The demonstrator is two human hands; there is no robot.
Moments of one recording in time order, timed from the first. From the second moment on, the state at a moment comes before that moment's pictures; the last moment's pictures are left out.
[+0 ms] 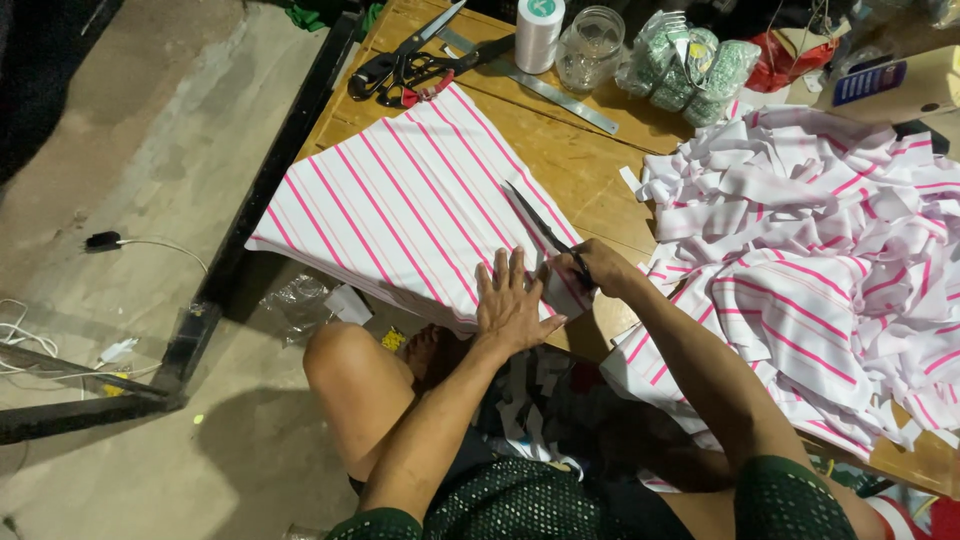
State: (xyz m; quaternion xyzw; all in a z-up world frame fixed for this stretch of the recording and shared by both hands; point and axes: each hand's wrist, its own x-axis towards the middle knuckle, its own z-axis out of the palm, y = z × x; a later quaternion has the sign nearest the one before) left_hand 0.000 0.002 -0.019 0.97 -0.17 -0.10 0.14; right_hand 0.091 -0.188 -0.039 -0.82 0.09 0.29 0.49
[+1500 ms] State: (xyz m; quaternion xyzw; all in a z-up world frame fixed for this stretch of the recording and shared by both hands) left_hand -0.004 -0.003 -0.027 0.97 -0.17 -0.10 0.13; right_hand 0.041 -0.182 -0.008 -0.92 0.04 0.19 0.33
